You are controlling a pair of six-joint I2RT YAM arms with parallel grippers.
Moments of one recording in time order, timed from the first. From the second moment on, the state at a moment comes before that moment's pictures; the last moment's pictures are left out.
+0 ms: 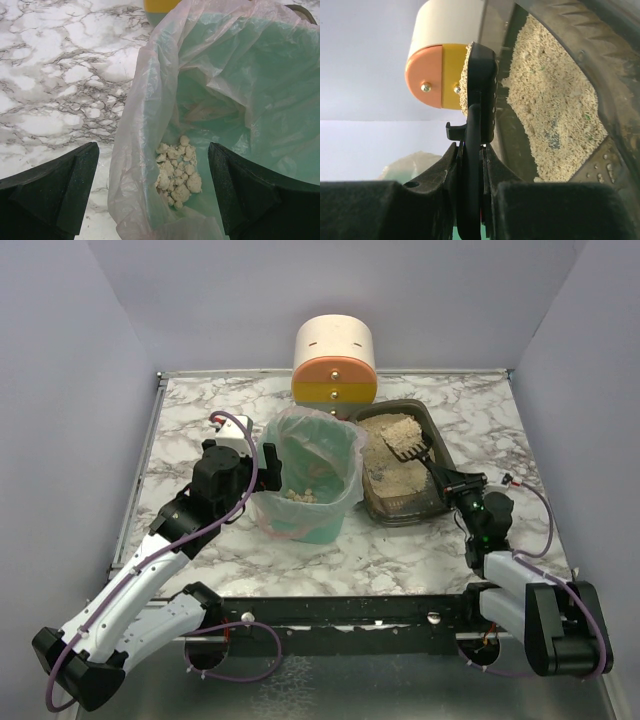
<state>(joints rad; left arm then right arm) -0.59 0.84 0.89 -0.40 -0.31 -0.29 0.02 1.07 0.11 0.88 -0.16 1.38</state>
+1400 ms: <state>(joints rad) -0.59 0.82 0.88 -0.40 -0.31 -0.29 -0.11 0.90 0.16 0.75 -0.41 1.47</state>
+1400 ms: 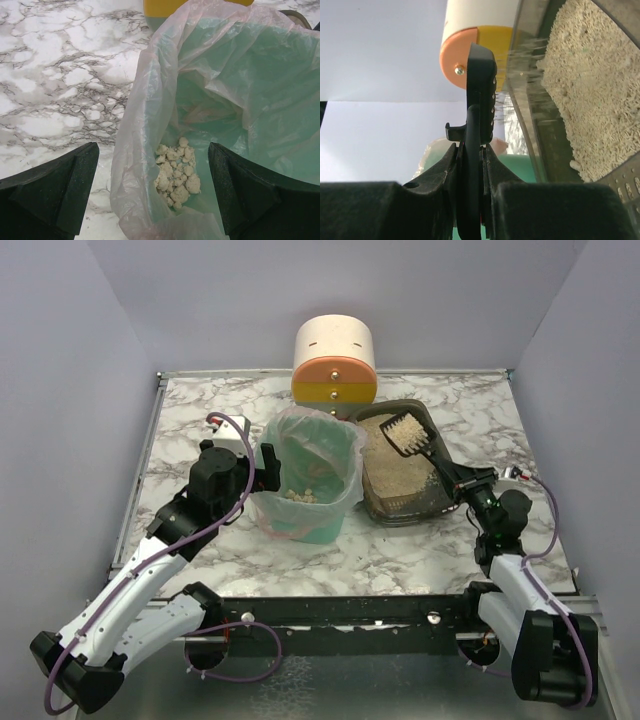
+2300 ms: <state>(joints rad) -0.59 0.82 0.88 -0.40 -0.31 -0.29 -0.10 0.97 0.24 0.68 -0.44 1.49</state>
